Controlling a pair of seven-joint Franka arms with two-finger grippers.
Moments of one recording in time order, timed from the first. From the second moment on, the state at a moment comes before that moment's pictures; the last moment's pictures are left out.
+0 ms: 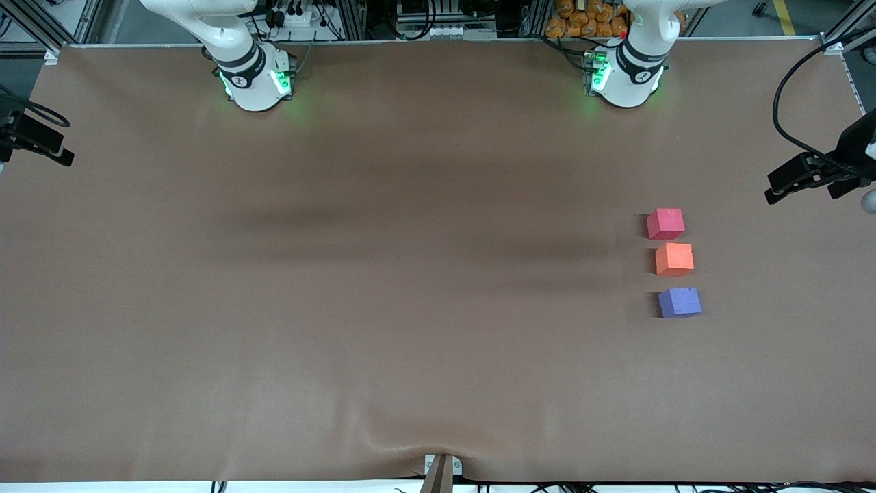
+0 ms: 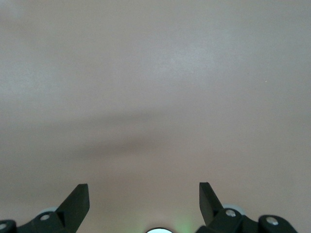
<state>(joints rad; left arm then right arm) 0.11 0.03 -0.13 -1.53 0.02 1.61 -0.10 0.00 -0.01 -0.09 -1.46 0.01 1.40 0.01</state>
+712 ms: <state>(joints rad) 0.08 0.03 -0.13 -1.54 0.02 1.60 -0.10 0.00 -0.01 -0.09 -1.46 0.01 1.40 0.01</state>
